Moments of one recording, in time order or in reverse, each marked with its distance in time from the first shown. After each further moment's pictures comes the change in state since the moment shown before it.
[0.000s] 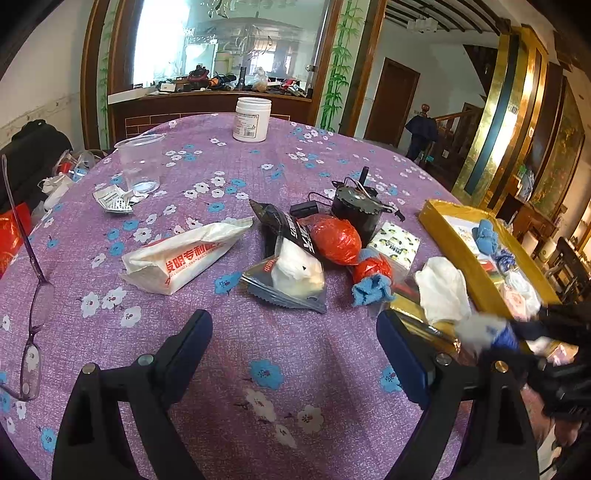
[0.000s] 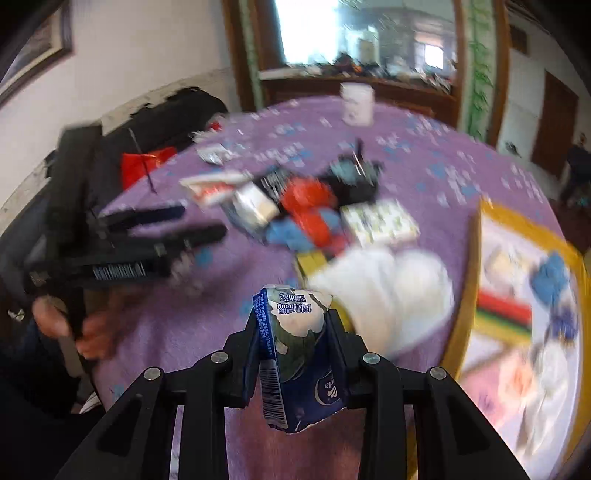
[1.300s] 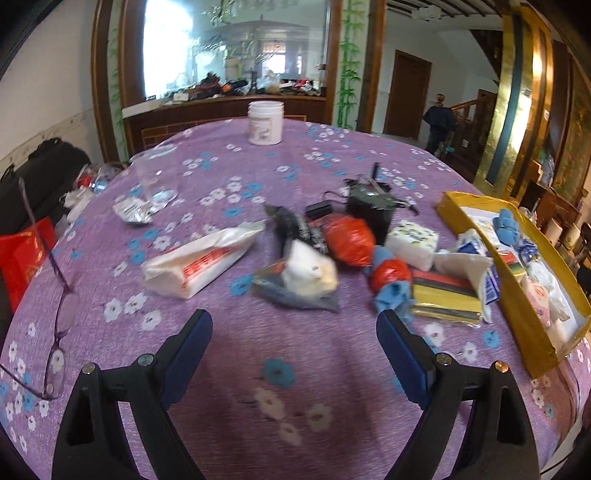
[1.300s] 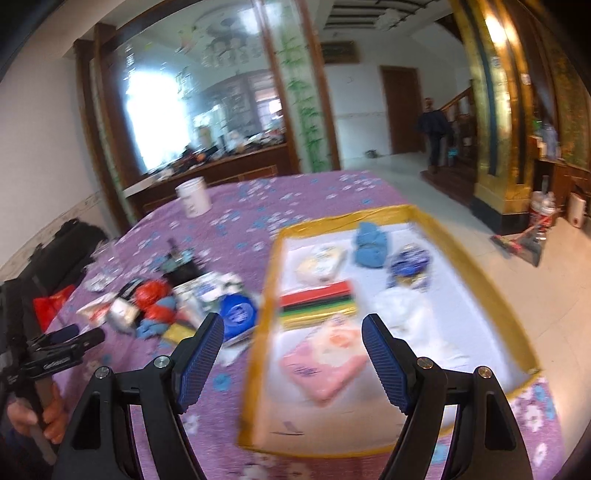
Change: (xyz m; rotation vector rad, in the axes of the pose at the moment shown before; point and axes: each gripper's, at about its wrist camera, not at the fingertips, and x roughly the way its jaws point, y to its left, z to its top) left arm 0.000 -0.006 0.001 0.024 0.001 0.114; right arm -0.095 -0.080 -0.038 0.398 -0.364 -0.311
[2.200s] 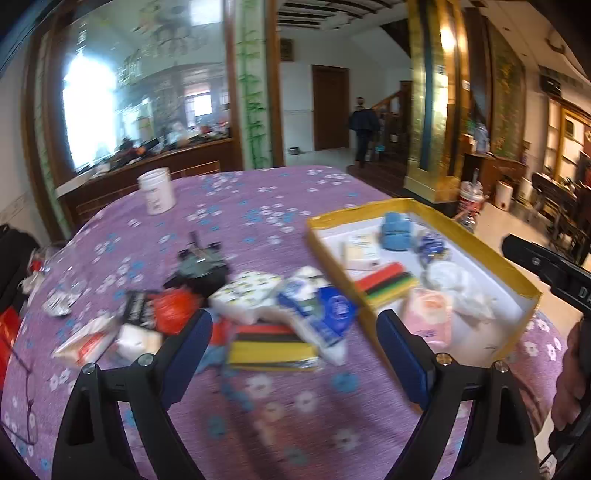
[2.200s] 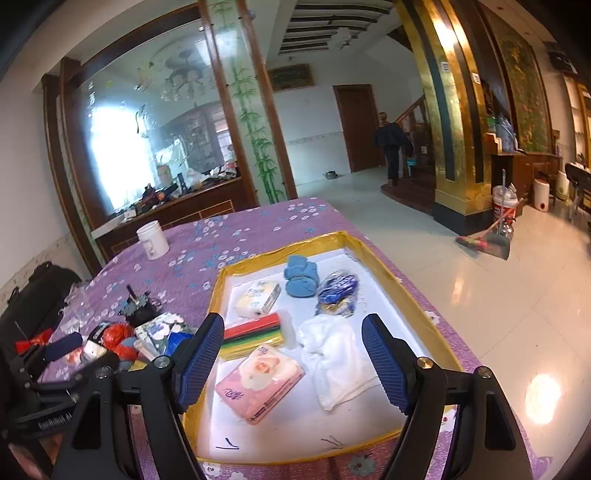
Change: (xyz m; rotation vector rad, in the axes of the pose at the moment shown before) left arm -0.031 -0.153 0.014 0.251 -0.127 -0.154; right arm -0.045 -0.059 0.007 0.111 -0.142 -0.165
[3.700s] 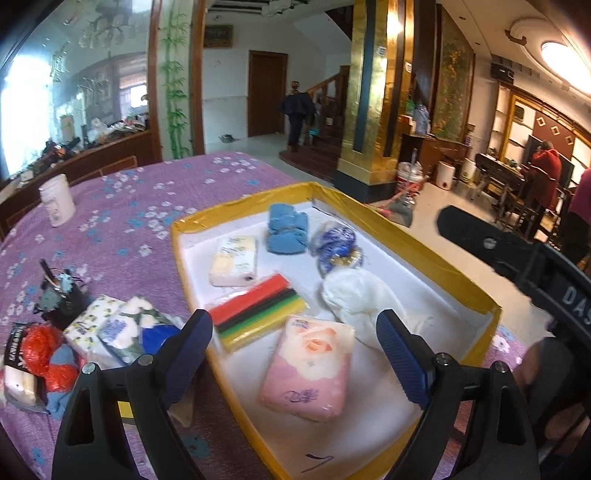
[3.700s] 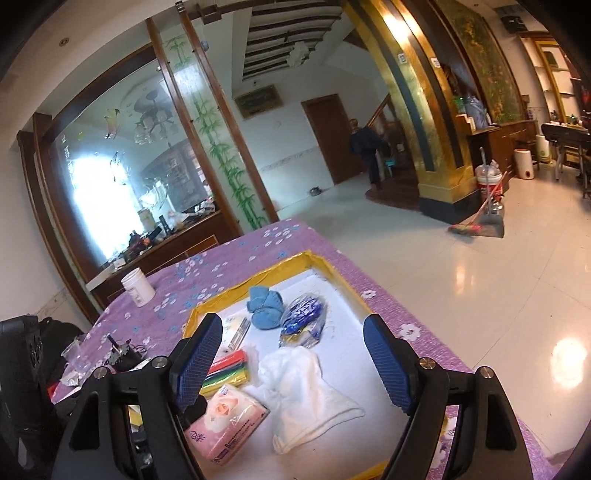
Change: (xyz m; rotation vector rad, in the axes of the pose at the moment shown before) left arm 0.067 -0.108 0.022 0.094 0.051 -0.252; right arm 0.014 -0.061 0.002 0.187 -0.118 -0.036
